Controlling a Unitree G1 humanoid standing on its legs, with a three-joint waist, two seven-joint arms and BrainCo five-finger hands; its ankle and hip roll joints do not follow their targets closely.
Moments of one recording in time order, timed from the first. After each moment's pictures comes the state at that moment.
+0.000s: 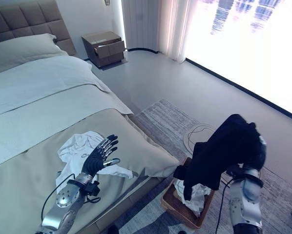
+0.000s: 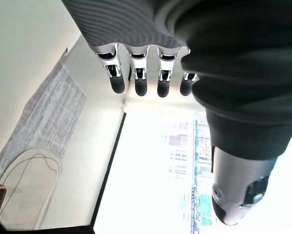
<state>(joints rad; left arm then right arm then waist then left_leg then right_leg) 0.13 0.40 -0.25 0.02 -0.41 -0.23 -0.11 0.04 -0.34 -0.29 0.15 0.54 -0.36 -0.21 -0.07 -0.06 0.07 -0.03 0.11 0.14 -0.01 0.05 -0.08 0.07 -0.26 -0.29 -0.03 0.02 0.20</state>
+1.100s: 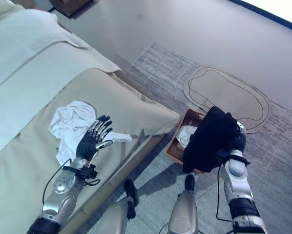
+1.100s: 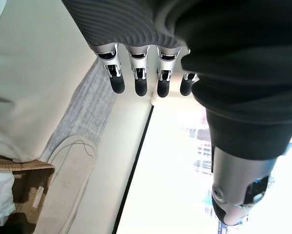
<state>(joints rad) -0.02 0.41 -0.22 0.02 -0.53 -0.32 -0.07 -0.31 -0.45 -0.05 0.50 0.37 -0.29 -0.30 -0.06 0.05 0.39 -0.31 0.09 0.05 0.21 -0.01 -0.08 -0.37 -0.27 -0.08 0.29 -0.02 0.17</state>
